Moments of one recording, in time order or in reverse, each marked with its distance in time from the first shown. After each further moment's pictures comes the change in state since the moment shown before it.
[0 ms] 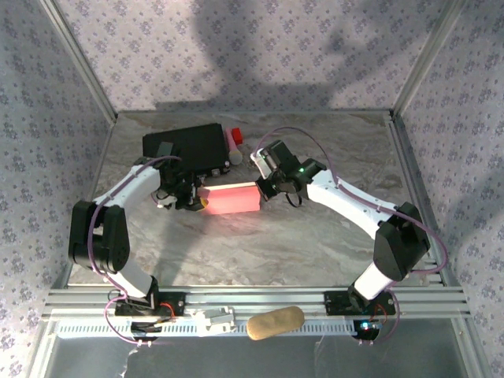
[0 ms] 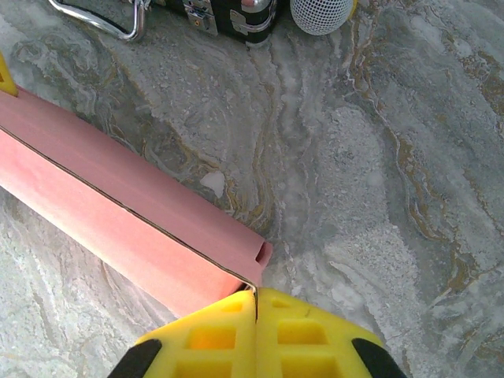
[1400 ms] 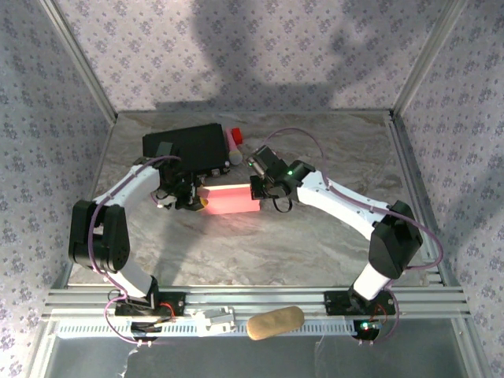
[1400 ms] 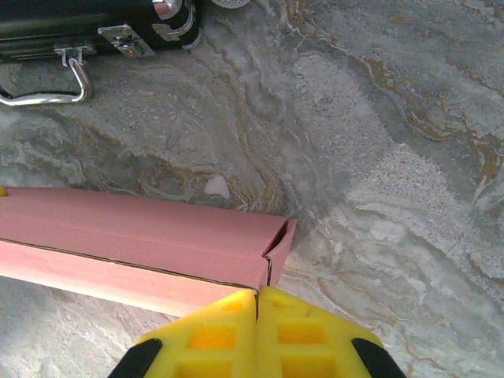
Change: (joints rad) left arm 0.003 0.005 -0.001 0.008 0.014 -0.001; right arm 0.097 0.040 0.071 -0.102 0.166 0.549
